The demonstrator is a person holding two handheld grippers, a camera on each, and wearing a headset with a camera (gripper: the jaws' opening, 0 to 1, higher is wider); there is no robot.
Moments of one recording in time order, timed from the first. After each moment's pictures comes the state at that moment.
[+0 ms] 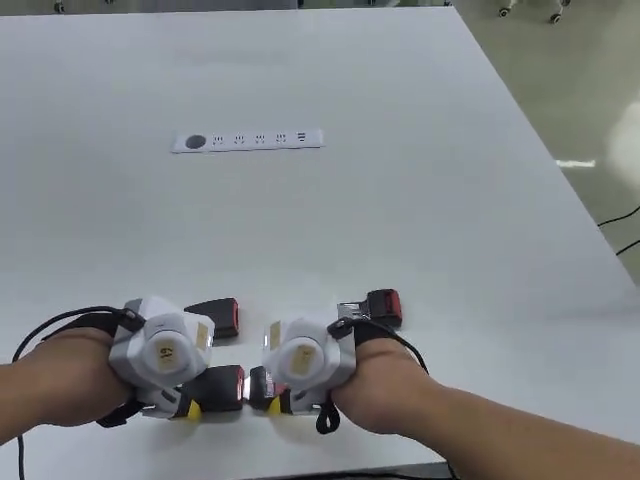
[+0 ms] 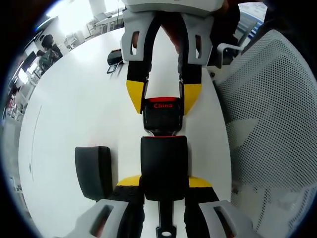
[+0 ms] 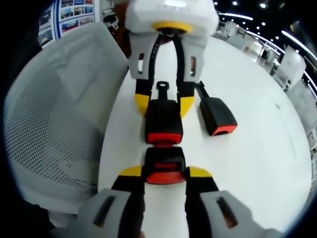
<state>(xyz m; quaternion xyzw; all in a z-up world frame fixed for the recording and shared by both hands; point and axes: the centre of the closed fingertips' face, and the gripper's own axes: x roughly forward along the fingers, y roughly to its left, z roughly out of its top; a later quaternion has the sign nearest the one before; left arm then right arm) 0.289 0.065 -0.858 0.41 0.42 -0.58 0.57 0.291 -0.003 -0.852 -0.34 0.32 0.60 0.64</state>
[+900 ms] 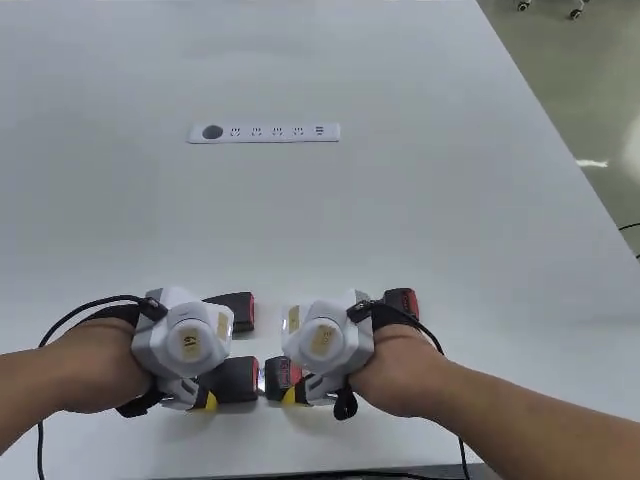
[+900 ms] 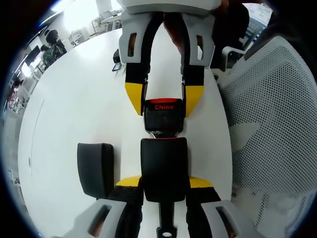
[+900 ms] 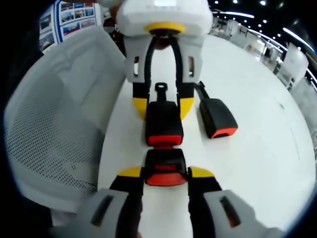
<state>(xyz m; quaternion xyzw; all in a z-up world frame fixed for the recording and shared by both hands) 0.294 0.066 -0.860 0.40 0.43 -0.57 0.58 0.295 0.001 -0.852 -0.33 0.33 0.62 0.63</state>
